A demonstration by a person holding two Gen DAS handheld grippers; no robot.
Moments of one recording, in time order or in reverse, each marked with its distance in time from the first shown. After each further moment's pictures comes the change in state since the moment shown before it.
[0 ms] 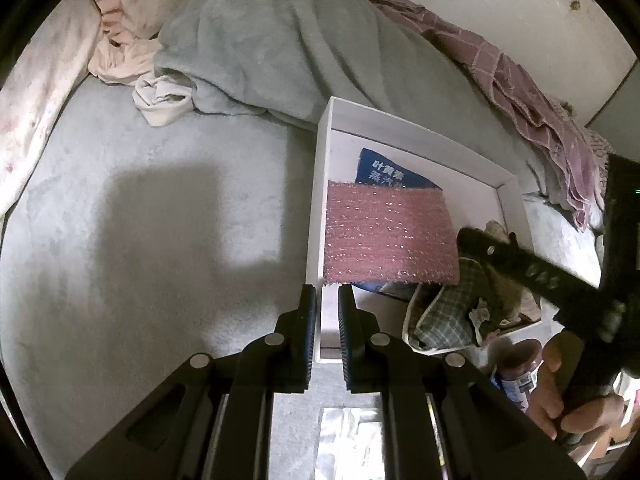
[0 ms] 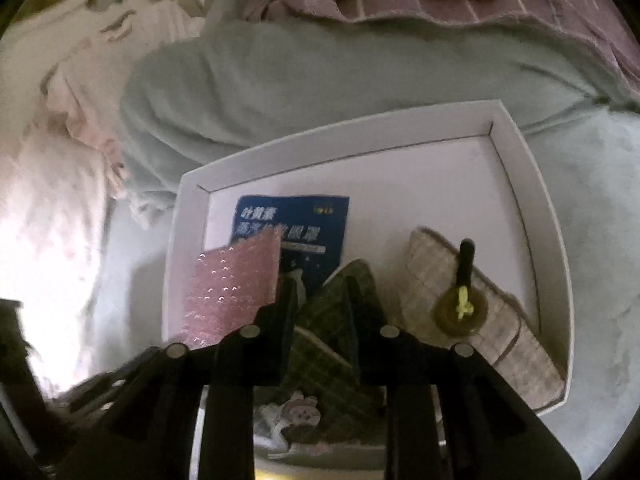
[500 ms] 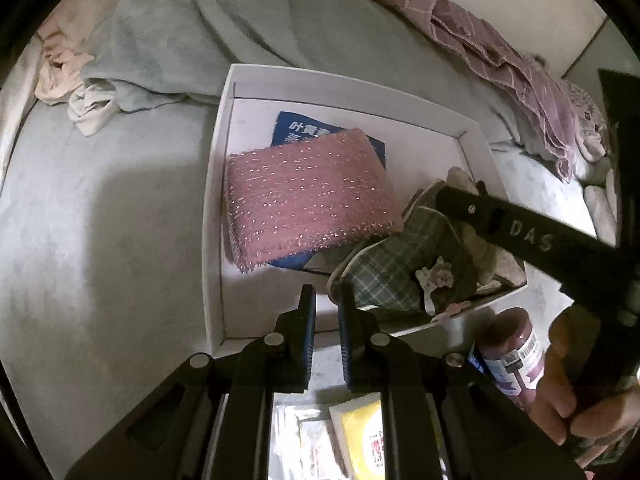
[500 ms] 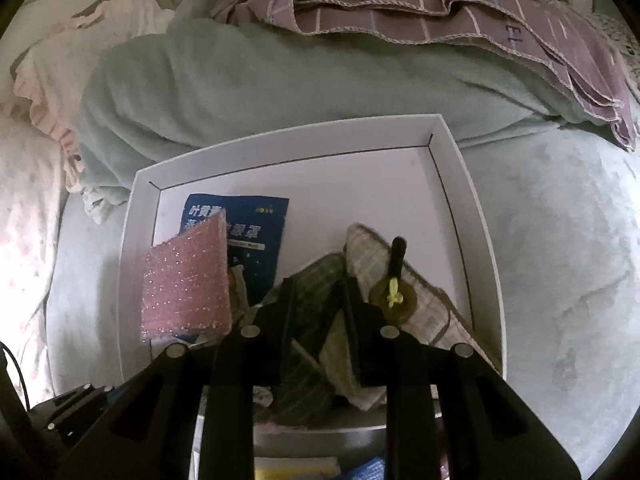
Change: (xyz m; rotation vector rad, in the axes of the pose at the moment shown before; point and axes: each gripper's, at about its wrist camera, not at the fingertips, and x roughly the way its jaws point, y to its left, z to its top) left arm 0.027 -0.053 -0.008 0.132 0.082 -0.042; right arm -0.022 -0.022 0.000 0.019 -0.011 -0.104
